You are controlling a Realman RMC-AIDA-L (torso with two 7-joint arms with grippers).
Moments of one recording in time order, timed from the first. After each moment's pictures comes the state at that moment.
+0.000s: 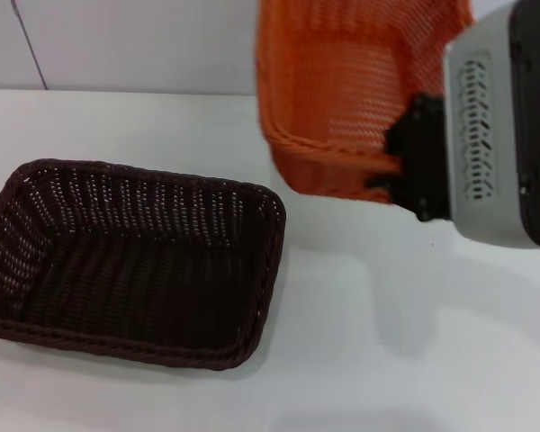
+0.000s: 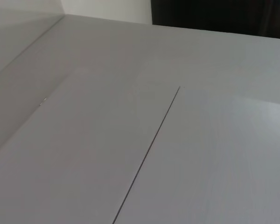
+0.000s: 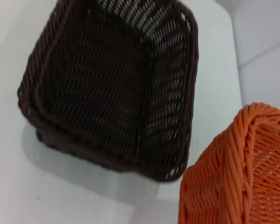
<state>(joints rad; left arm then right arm) -0.23 -2.05 -2.88 -0.78 0.67 -1.27 1.95 0.52 2.07 1.57 2.01 -2.59 1.60 -1.18</state>
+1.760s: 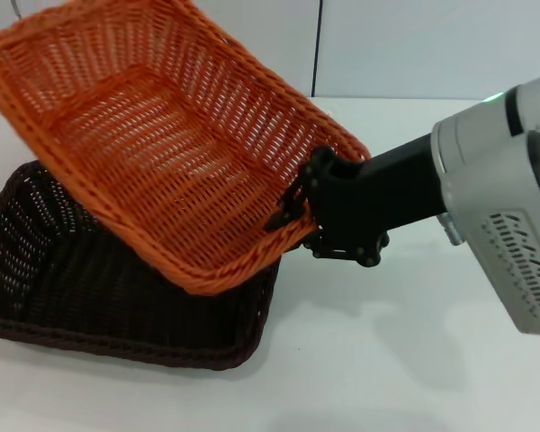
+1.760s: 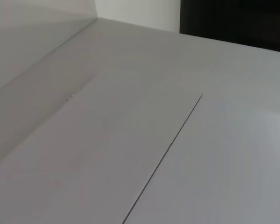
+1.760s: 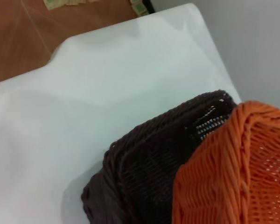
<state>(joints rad) -0.22 -2.06 -2.88 -0.63 0.60 -1.37 1.96 0.60 2.07 1.66 1.62 -2.16 1.53 -2.08</state>
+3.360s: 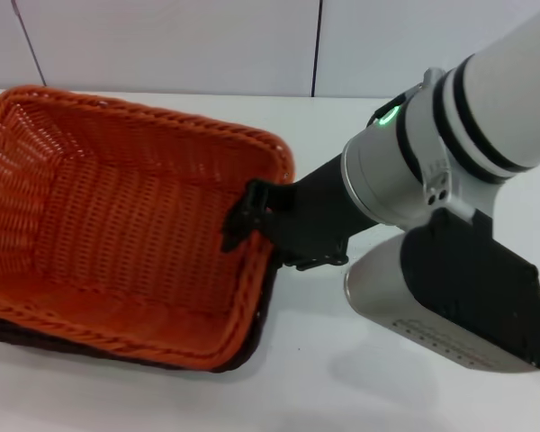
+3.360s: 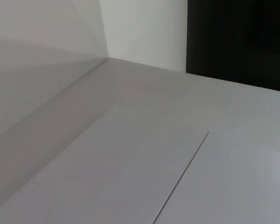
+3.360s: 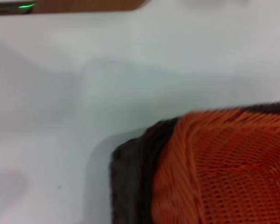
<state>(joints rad) -0.19 -2.06 -2.88 -0.51 0.48 -1.51 2.00 0.76 2.07 1.41 1.73 -2.42 1.55 -2.08</state>
